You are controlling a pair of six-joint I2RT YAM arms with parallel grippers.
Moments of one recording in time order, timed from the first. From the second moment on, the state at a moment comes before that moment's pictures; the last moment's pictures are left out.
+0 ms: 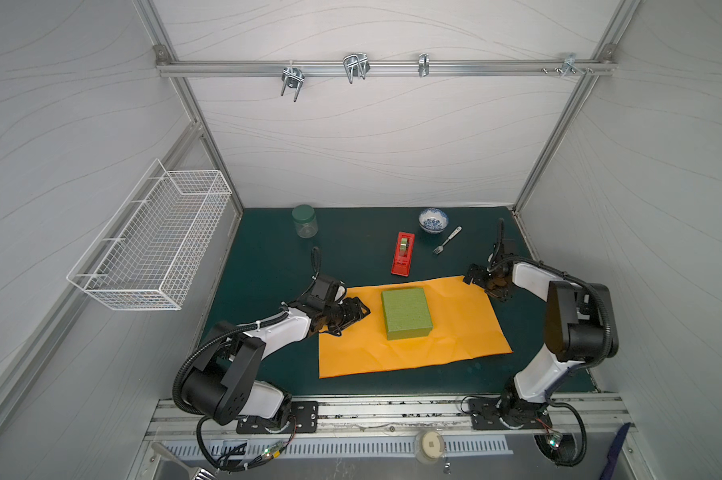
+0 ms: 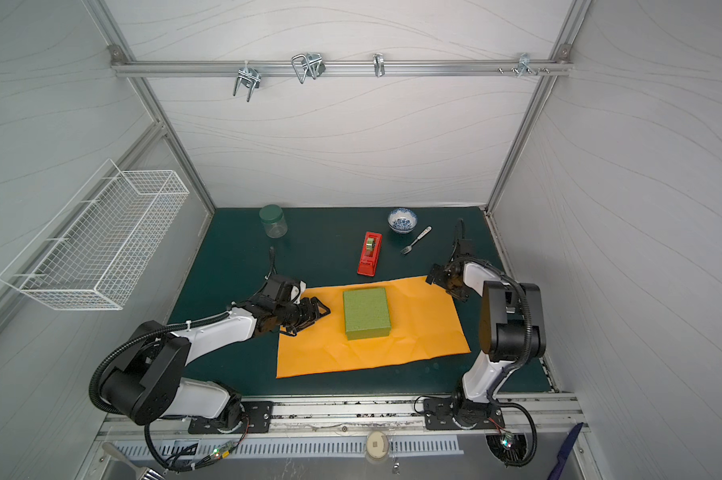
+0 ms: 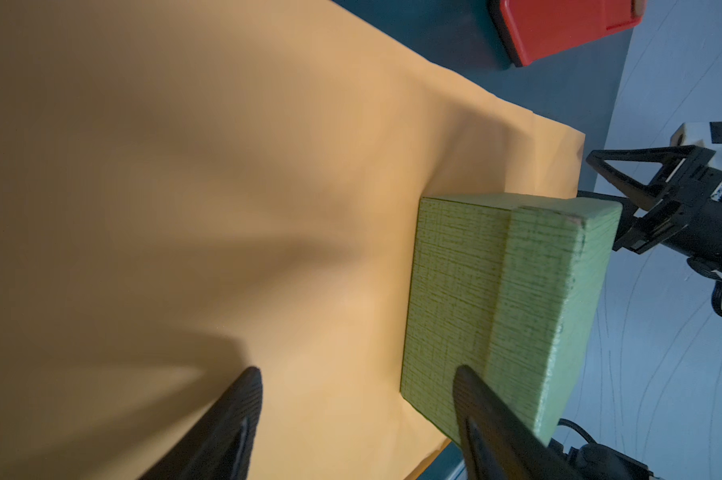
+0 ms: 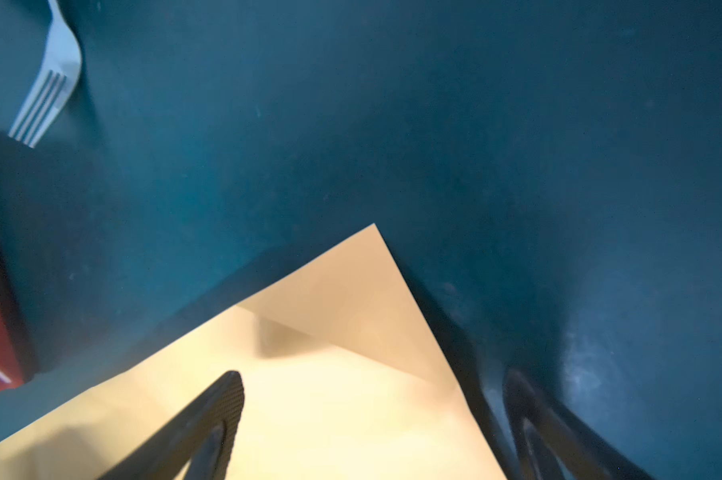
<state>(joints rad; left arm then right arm) -0.43 1.42 0.57 -0.09 0.43 -0.84 -0.02 1.71 0.99 -0.46 -0.18 0.38</state>
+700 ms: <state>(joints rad) -0.32 1.52 0.60 -0.02 0.46 -0.80 -0.04 1.56 0.80 -0.40 -0.37 0.37</state>
